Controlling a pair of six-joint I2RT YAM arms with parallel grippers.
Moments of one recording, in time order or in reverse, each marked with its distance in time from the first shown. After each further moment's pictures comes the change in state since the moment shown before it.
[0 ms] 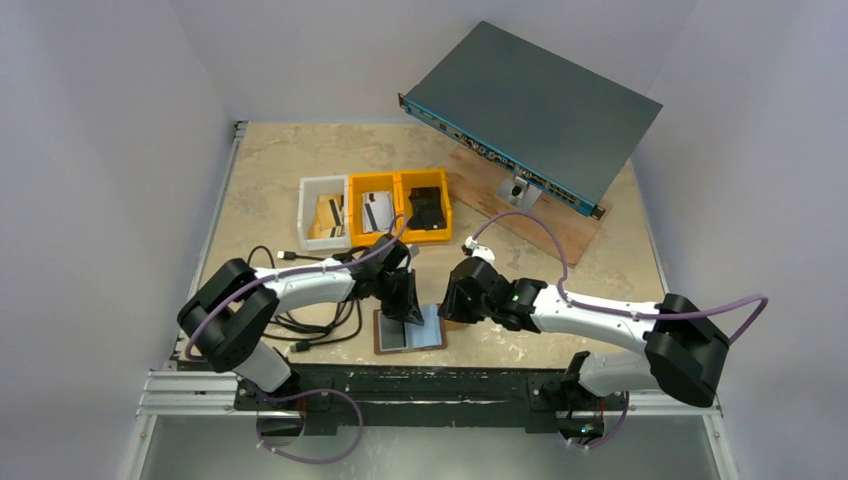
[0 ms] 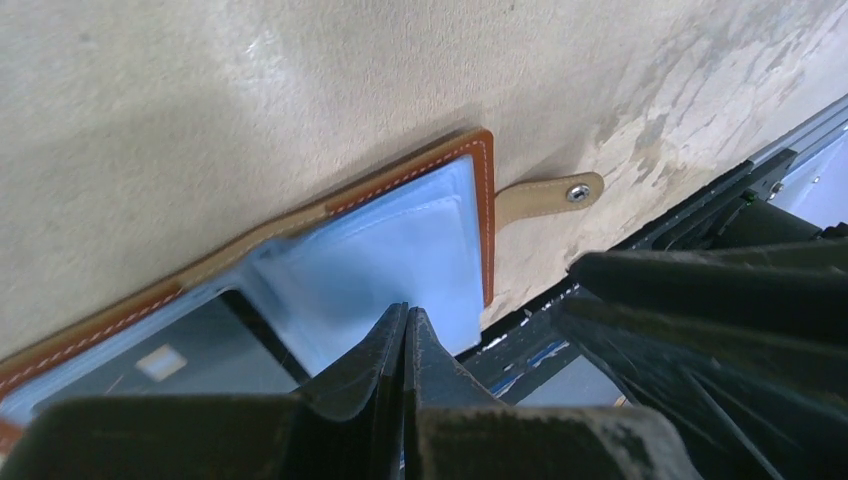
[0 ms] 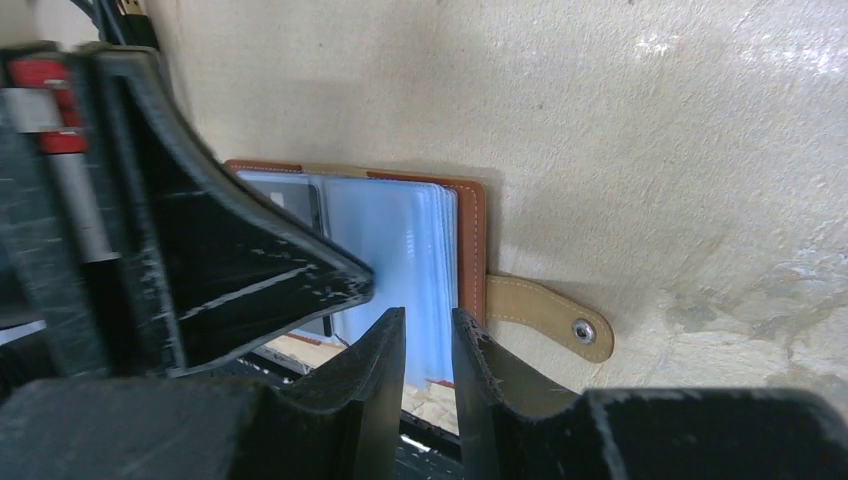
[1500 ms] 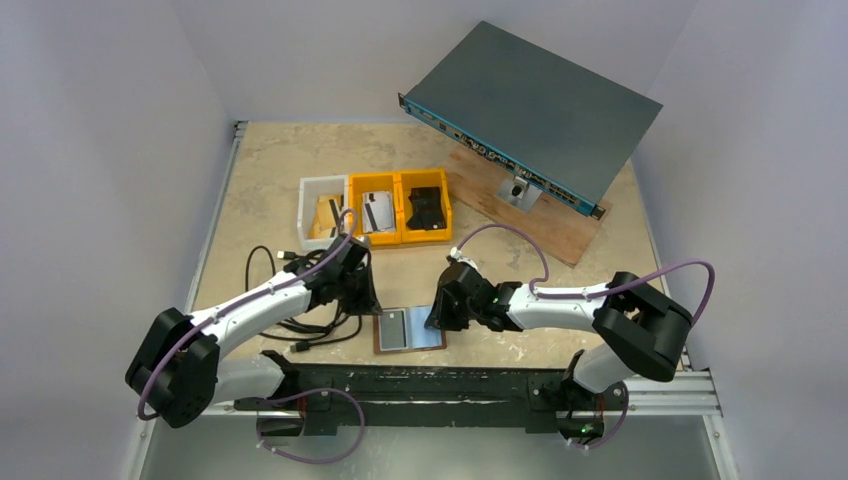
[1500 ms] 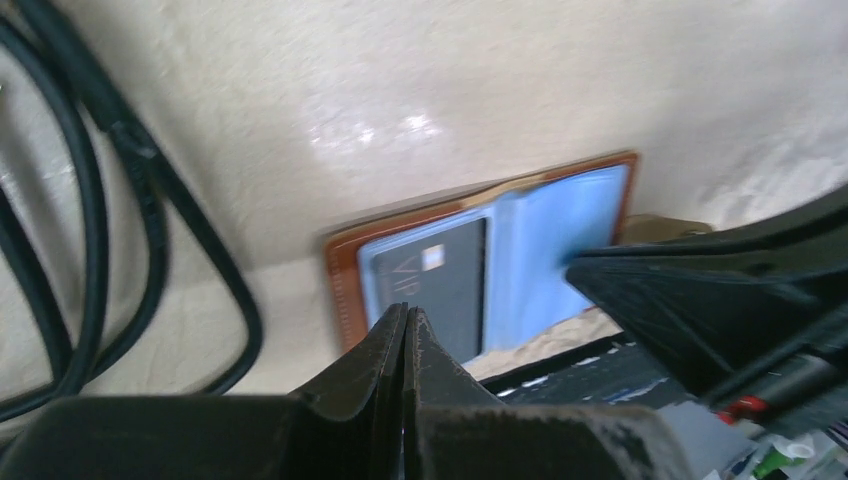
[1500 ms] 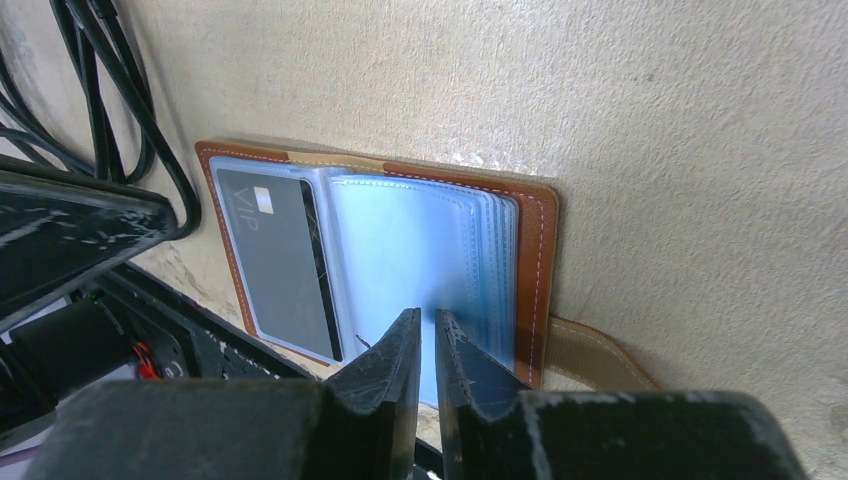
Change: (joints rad) left arm 0.142 -0.298 -0.089 -0.212 -0.209 0.058; right arm 0.006 0.200 -0.035 0.232 -0.149 0.064
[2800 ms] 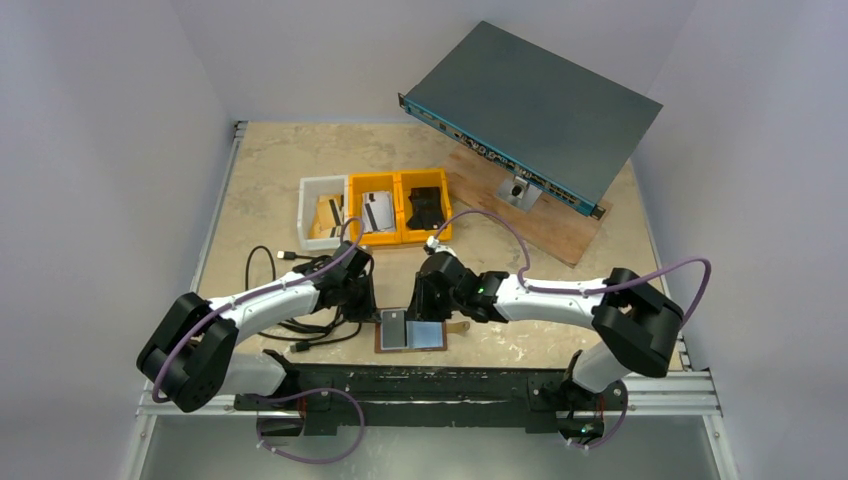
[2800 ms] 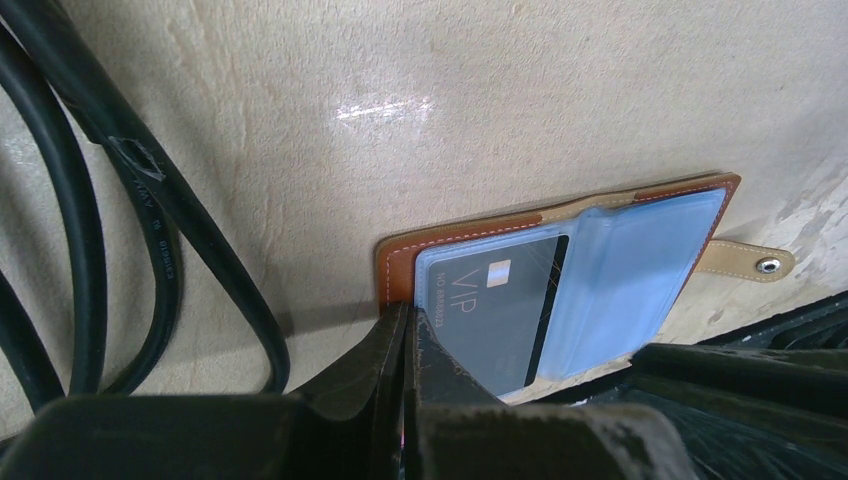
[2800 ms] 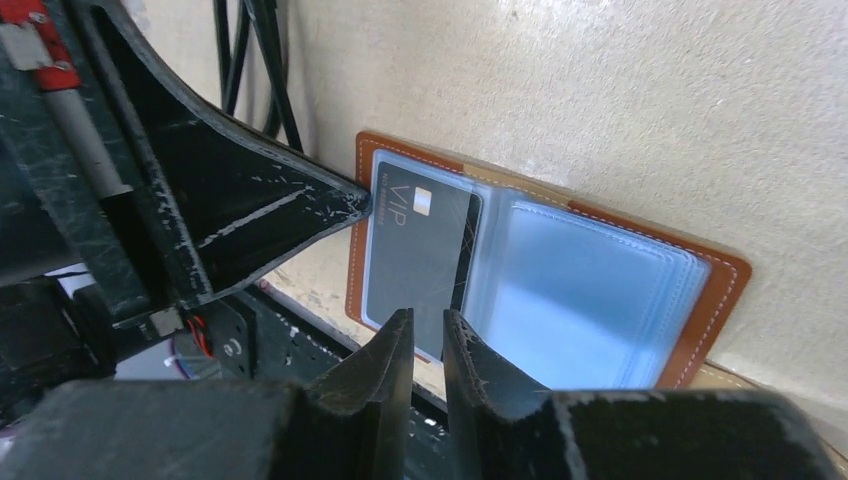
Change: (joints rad) left arm 0.008 0.087 -0.080 0.078 -0.006 0.003; right arm 0.043 0.026 0.180 -0.092 -0.001 -0.072
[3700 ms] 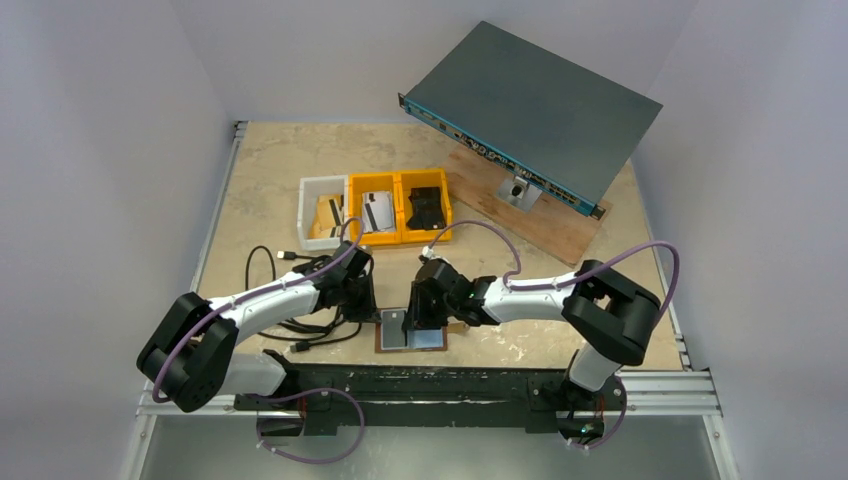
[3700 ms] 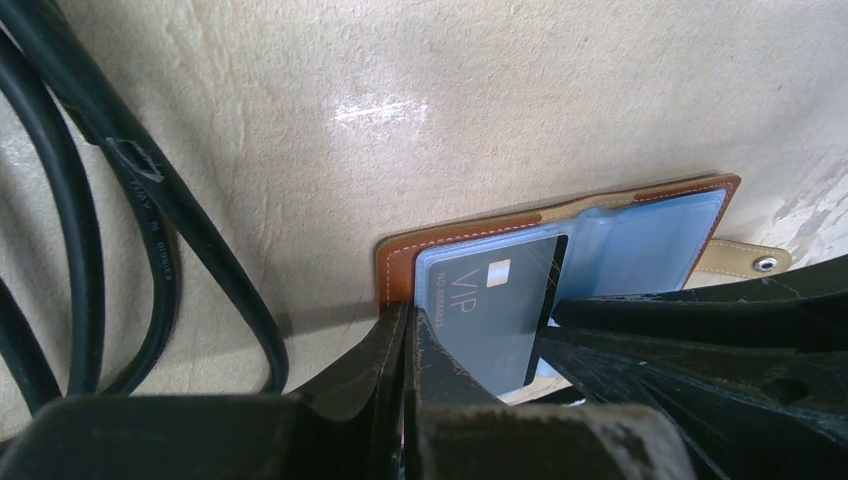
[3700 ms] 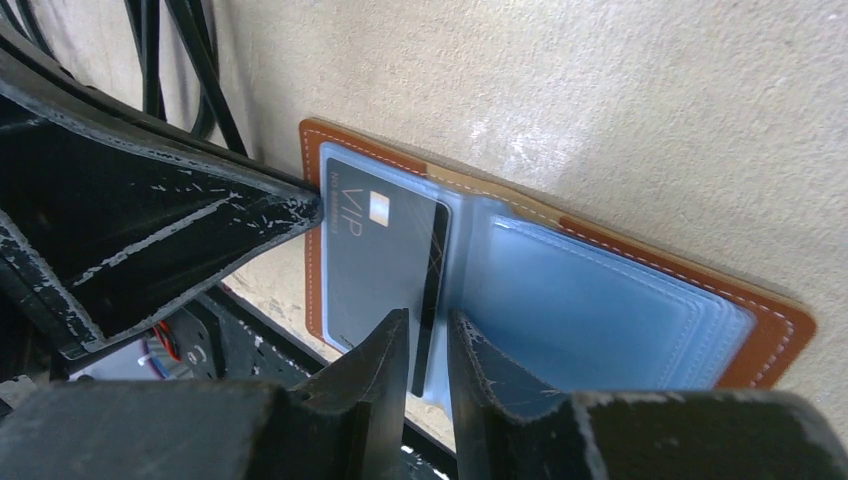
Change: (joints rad) left arm 0.000 0.000 -0.001 0.002 0.005 0.000; right arm 0.006 0.127 -0.030 0.110 -0.056 0.018
